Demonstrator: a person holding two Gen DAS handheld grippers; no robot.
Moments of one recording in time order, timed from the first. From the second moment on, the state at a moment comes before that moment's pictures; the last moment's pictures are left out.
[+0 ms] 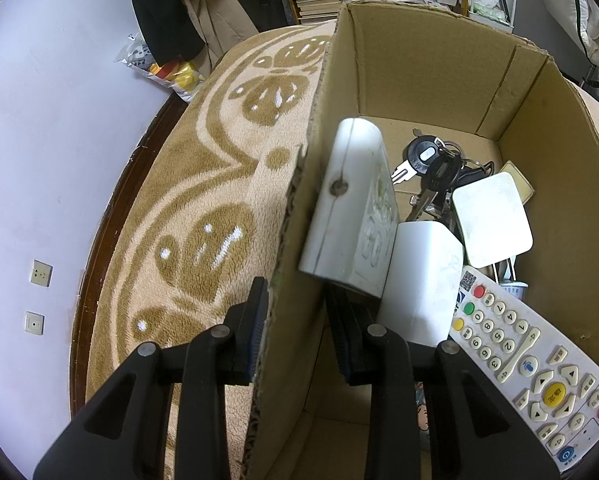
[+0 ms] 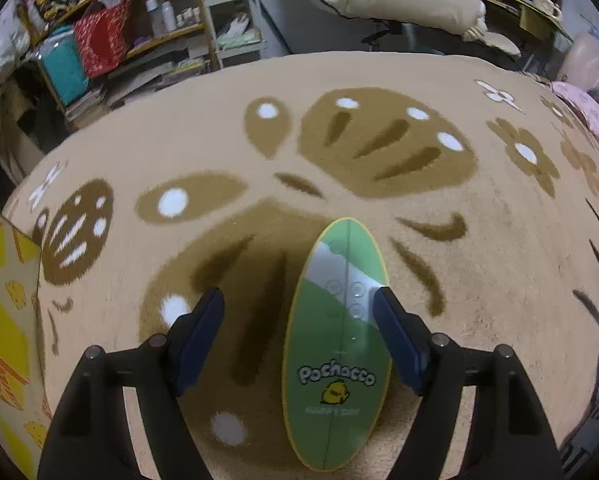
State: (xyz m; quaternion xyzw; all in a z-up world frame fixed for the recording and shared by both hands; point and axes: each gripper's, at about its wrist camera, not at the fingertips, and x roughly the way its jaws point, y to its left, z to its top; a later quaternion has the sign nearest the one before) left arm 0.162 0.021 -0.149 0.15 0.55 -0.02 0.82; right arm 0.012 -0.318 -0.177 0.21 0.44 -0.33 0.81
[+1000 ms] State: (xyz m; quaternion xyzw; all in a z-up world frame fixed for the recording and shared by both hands) left arm 0.162 0.021 -0.147 0.15 0.54 -0.02 0.82; right arm 0.044 -0.256 -0.095 0.26 0.33 -0.17 0.89
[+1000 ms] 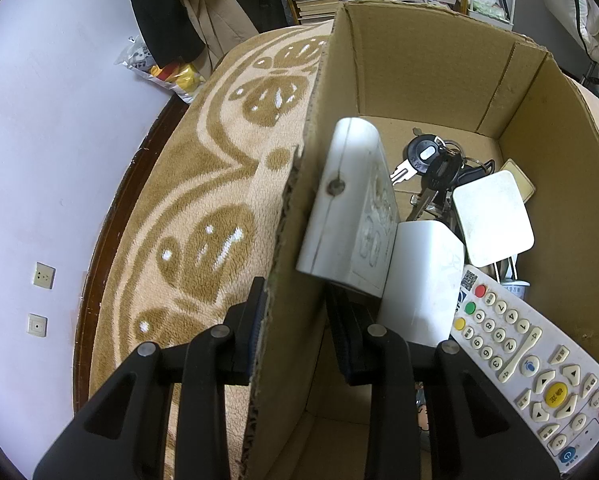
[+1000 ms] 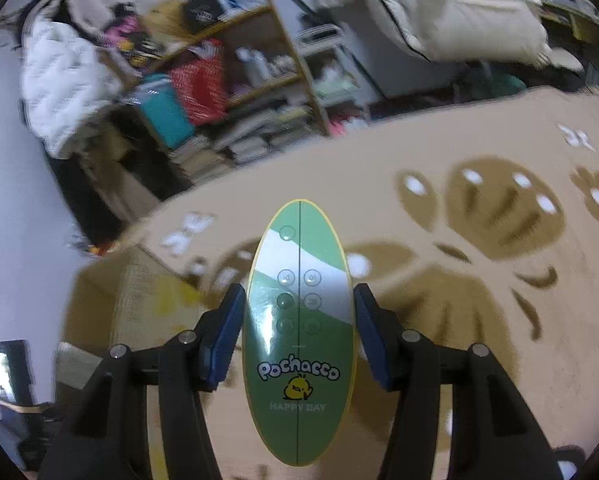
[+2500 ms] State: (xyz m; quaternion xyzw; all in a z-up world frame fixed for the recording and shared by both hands) left arm 0.133 0.032 -0.114 0.15 0.48 -0.04 0.86; right arm 0.047 -0.144 -0.057 0.19 0.31 -0.04 0.93
